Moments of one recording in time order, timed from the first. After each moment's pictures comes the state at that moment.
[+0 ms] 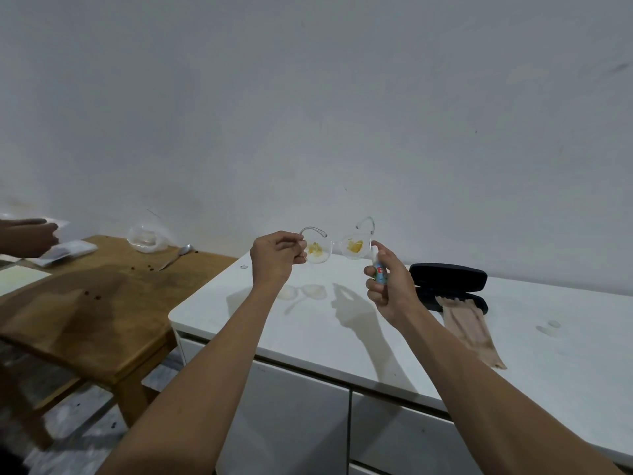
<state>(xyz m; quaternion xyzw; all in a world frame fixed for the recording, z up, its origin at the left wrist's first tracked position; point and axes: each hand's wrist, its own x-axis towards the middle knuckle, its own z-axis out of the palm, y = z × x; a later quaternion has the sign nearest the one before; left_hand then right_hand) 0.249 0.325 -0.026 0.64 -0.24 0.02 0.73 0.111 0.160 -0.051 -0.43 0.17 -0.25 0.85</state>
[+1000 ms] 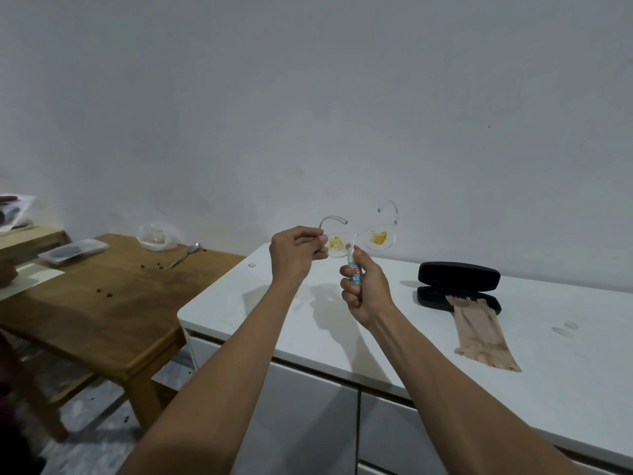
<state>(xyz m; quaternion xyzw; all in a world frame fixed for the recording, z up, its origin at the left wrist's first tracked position) 0.234 0.309 -0.017 0.62 -0.23 -0.01 0.75 0.141 0.207 -0.054 -0.40 0.13 -0.19 0.89</state>
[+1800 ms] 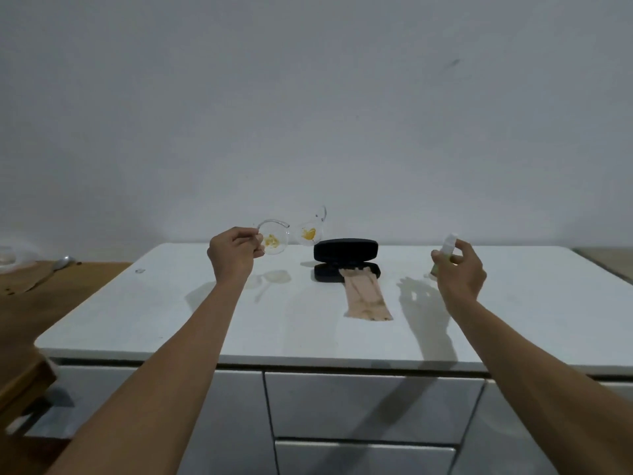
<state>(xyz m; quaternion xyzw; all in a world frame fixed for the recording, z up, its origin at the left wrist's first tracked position) 0.197 0.234 -0.048 0.63 -0.23 -0.01 0.74 -0.094 0.009 -0.081 -0.57 0.47 -0.55 0.39</state>
